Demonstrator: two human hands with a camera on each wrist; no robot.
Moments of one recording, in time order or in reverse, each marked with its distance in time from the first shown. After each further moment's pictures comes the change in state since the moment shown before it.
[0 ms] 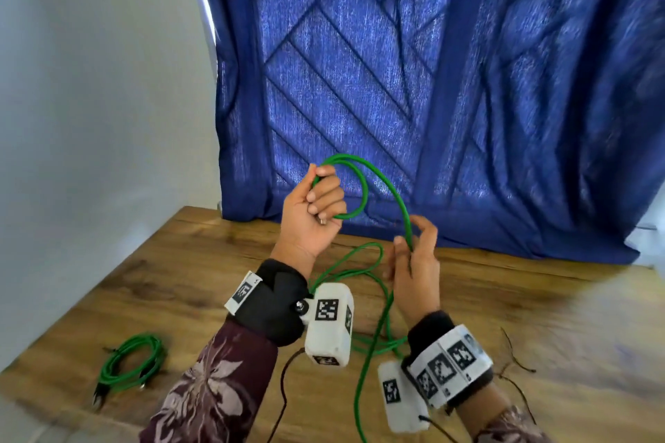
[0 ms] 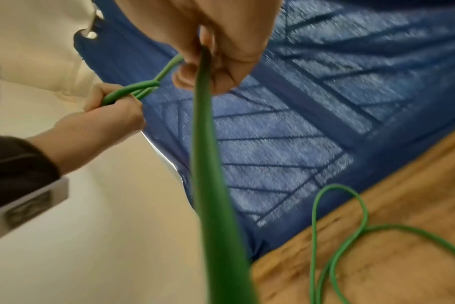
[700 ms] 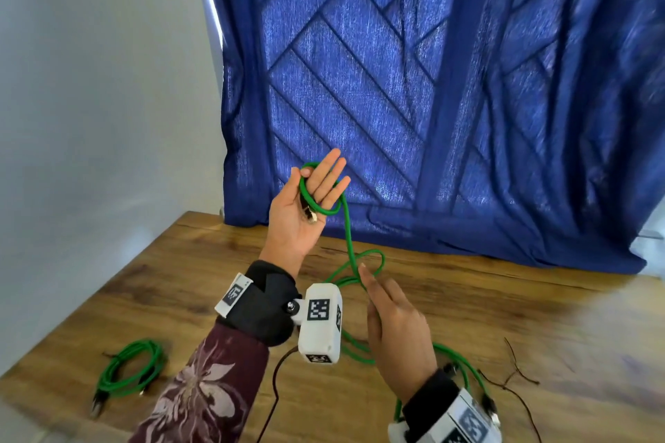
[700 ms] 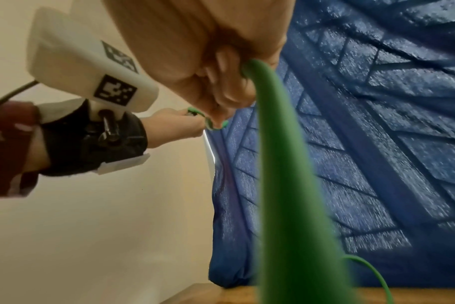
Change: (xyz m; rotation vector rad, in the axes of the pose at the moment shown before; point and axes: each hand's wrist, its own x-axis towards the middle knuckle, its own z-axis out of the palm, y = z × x) left_hand 0.005 0.015 -0.001 0.250 0.150 0.328; right_hand -0.053 -0.020 -0.003 -0.525 -0.323 -0.227
